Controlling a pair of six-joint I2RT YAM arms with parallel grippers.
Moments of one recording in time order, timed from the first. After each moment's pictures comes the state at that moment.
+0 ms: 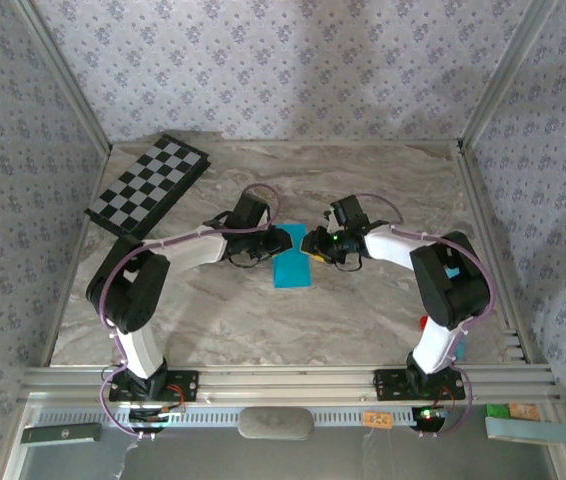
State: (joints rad) left arm -0.64 1.78 1.07 -0.16 0.35 -0.91; right arm 0.45 1.75 0.96 -0.17 -0.47 0.75
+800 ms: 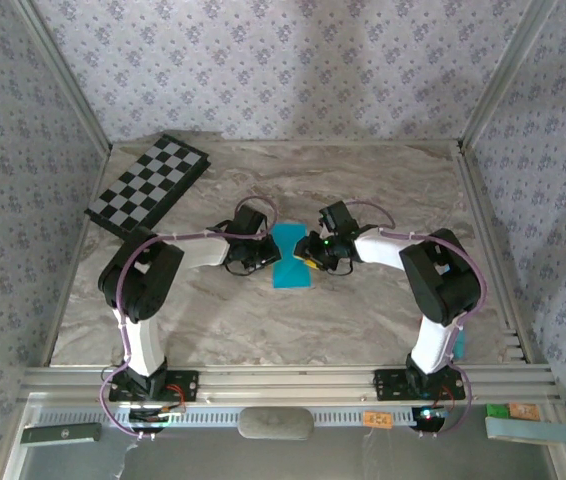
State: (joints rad) left arm -0.62 1.87 1.01 -0.12 0.29 -0.93; right arm 0.52 1.80 0.97 -0.15 -0.41 0.91
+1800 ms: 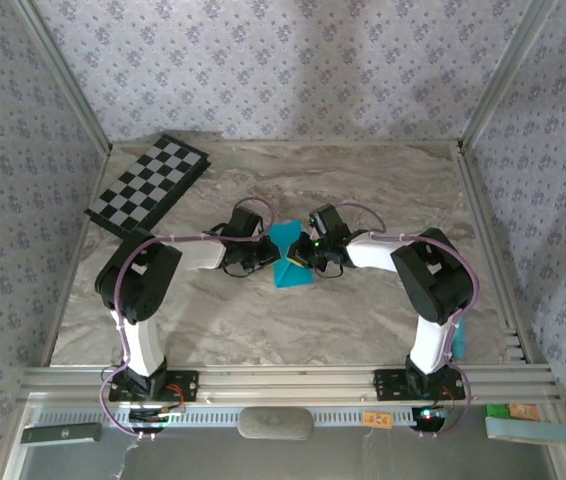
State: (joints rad) left arm -0.59 1.84 0.96 -0.05 0.33 -0.93; right arm 0.58 1.83 0.96 -0.01 -0.40 0.98
